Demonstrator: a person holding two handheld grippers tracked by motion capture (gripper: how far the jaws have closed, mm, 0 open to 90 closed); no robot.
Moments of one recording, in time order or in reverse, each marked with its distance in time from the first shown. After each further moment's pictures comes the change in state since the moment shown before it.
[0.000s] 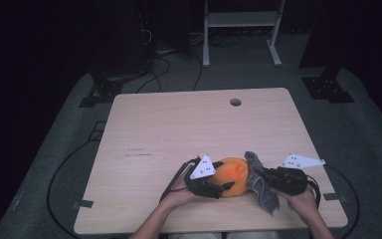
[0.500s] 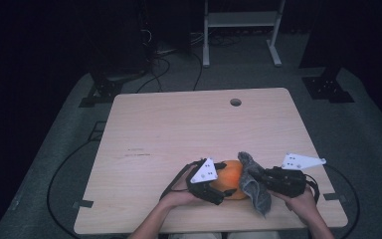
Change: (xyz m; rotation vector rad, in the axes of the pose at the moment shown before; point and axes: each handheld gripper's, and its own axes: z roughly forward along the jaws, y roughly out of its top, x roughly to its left) left arm 0.002 0.003 -0.003 -0.022 -0.119 0.071; right arm 0.027 0.021 -0.006 -0.028 0.107 -0.070
